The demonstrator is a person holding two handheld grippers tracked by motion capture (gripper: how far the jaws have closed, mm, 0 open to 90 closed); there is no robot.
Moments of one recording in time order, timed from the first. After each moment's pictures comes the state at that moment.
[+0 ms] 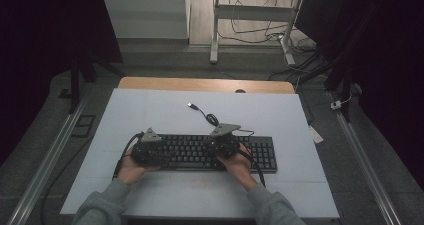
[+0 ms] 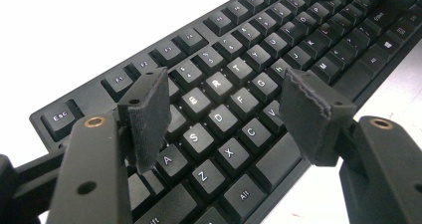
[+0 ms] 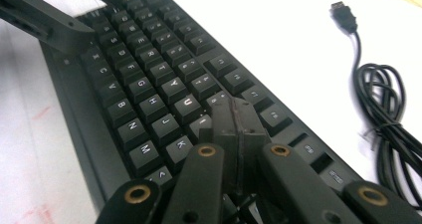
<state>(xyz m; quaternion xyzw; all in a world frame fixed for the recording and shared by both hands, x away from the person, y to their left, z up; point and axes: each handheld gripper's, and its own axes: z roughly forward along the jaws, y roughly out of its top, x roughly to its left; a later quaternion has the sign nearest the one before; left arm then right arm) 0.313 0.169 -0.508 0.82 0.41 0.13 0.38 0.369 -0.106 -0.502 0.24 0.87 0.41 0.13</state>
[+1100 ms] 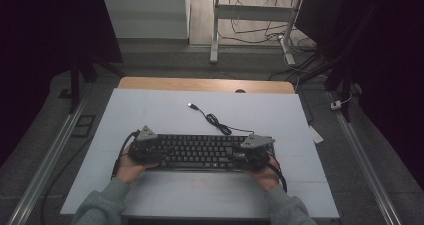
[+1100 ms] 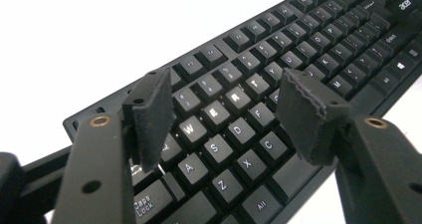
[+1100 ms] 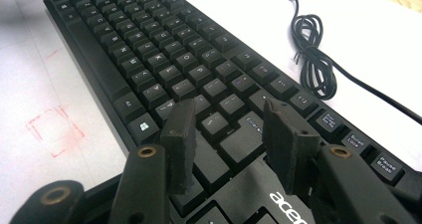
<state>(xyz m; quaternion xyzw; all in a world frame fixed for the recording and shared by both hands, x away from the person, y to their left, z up) 0.316 0.175 -0.505 0.80 0.43 0.16 0.40 0.338 -0.186 -0.498 0.25 0.86 0.42 0.16</state>
